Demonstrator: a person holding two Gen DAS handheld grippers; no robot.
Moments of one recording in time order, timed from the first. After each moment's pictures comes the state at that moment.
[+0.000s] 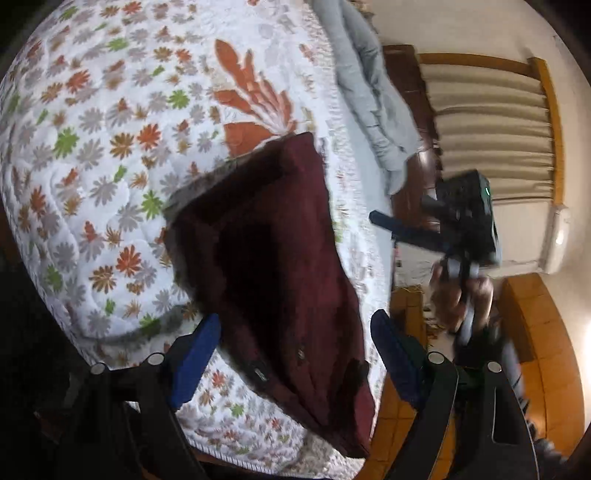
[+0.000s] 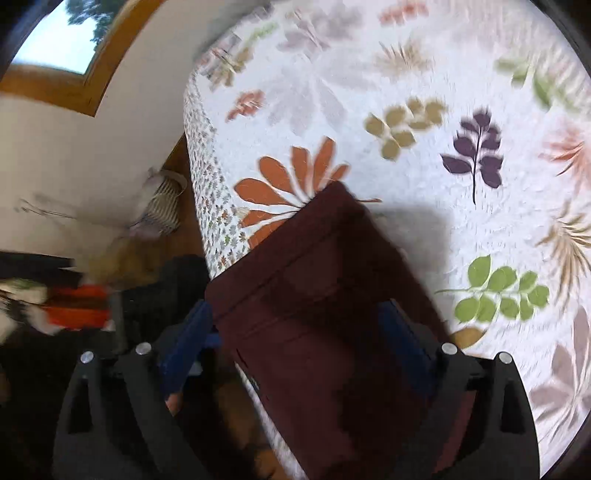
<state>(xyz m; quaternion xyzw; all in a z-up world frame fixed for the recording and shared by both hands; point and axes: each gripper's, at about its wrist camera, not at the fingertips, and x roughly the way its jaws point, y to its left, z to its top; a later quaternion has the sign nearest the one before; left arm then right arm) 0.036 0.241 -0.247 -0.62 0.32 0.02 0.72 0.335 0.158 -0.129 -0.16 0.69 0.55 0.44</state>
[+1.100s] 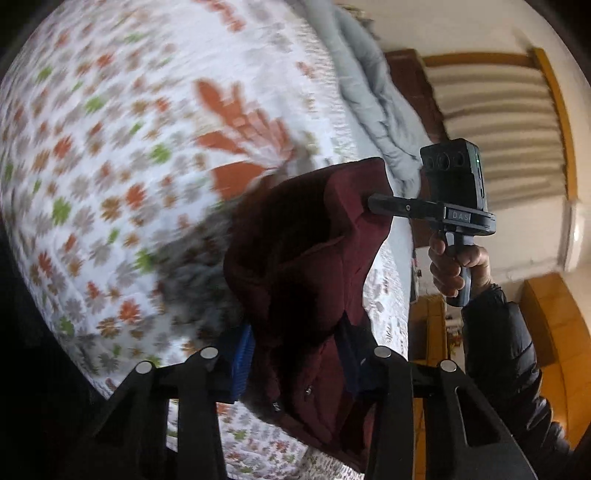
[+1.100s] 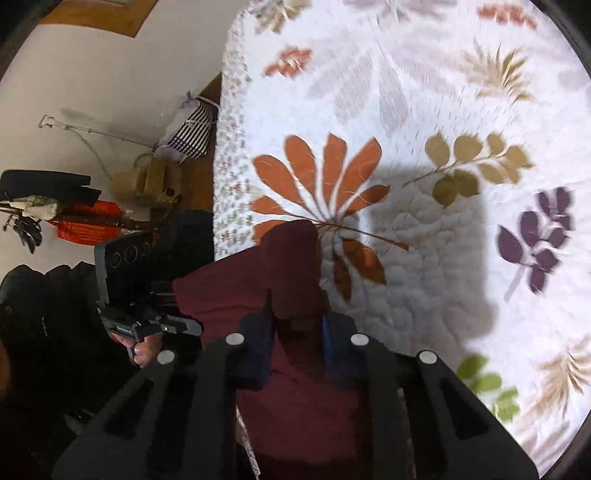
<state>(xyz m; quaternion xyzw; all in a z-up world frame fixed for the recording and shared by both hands) 0.037 0.252 -0.208 -0.58 0.31 0.05 0.75 0.321 0.214 -0.131 -0.26 0.65 0.63 0.33</state>
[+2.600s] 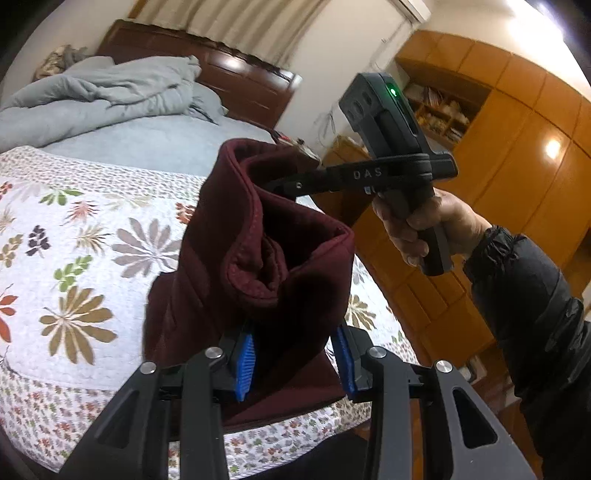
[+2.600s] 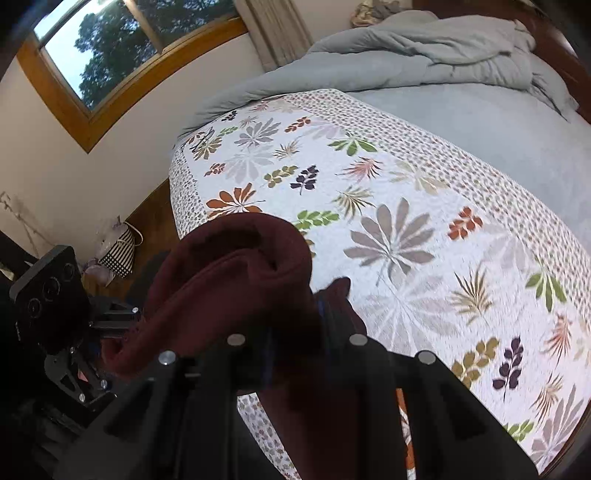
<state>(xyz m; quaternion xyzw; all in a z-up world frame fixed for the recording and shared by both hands) 0.129 -0.071 0.006 -0.20 0.35 -0.22 0.89 0.331 -0.196 0.078 -0.14 0.52 0.52 0.67</state>
